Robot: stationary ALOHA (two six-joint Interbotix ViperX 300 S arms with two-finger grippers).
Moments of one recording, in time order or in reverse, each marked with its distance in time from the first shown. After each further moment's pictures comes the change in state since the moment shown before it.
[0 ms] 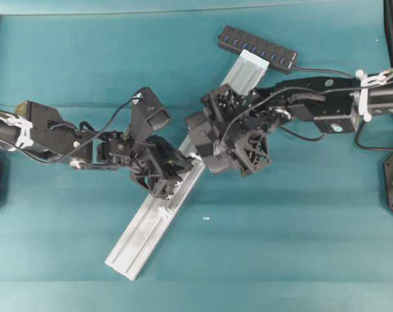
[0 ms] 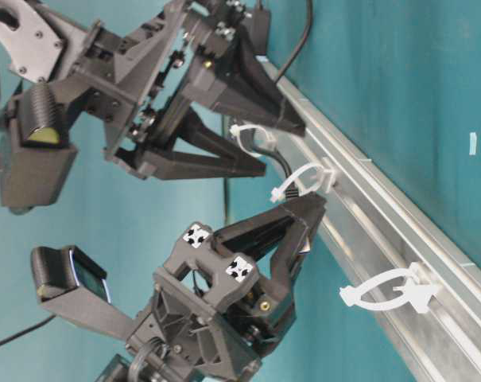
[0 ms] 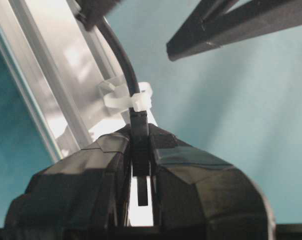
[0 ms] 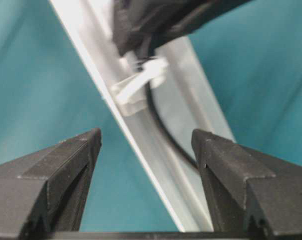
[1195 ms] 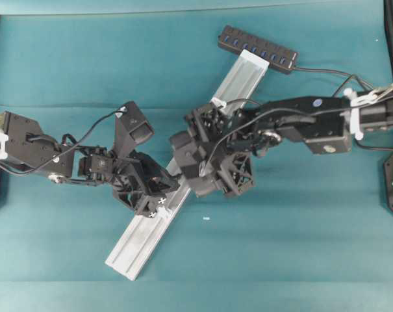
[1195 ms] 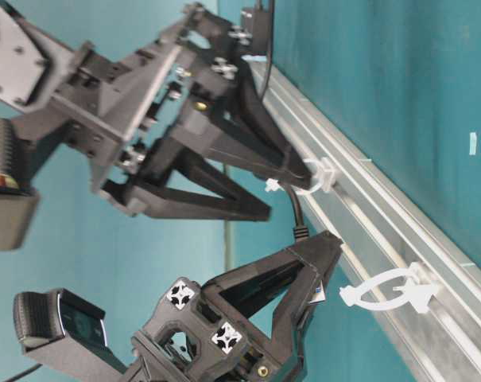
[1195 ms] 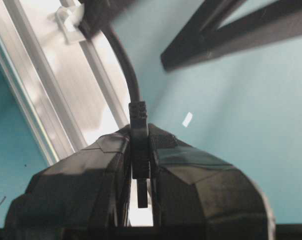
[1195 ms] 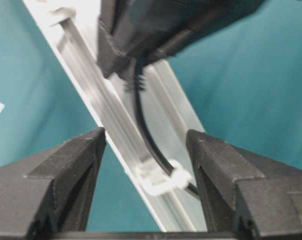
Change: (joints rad) left arm -0.080 -0.103 0.084 0.000 0.012 -0.112; right arm 0.112 0.048 -0.066 0.000 -0.054 0.087
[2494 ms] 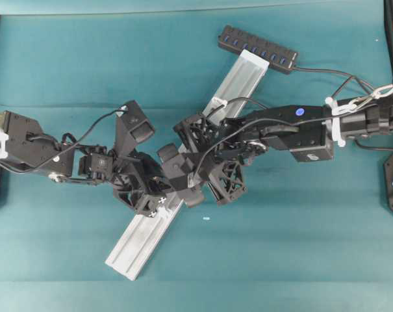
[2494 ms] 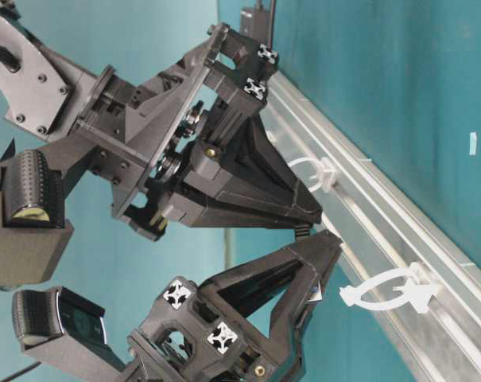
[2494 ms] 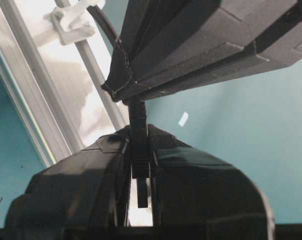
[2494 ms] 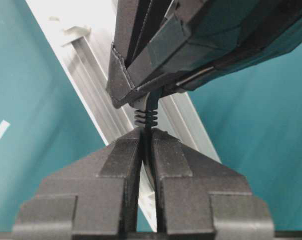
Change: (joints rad) left arm 0.008 0.000 0.002 0.000 -0.029 0.003; right arm 0.020 0.061 -0.061 -0.032 0.025 -0.002
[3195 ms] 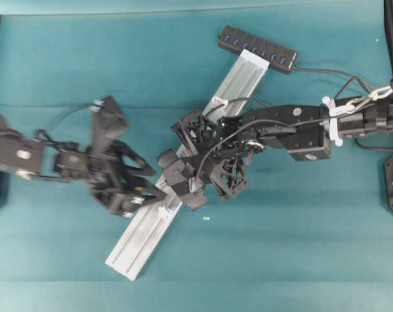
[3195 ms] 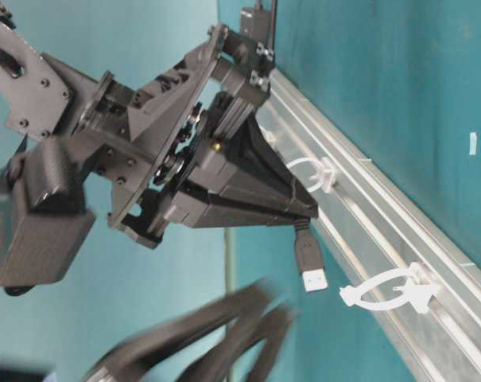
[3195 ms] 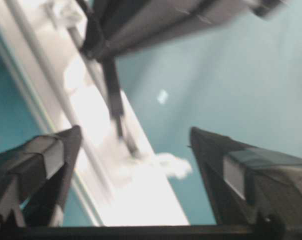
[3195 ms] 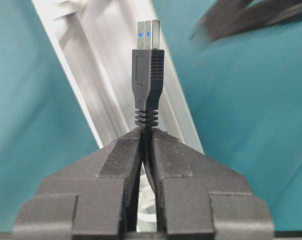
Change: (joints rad) left arm -0.023 -0.261 0.129 0.000 0.060 0.003; right arm 0.000 0.008 -0.012 -0.069 0.040 -0.089
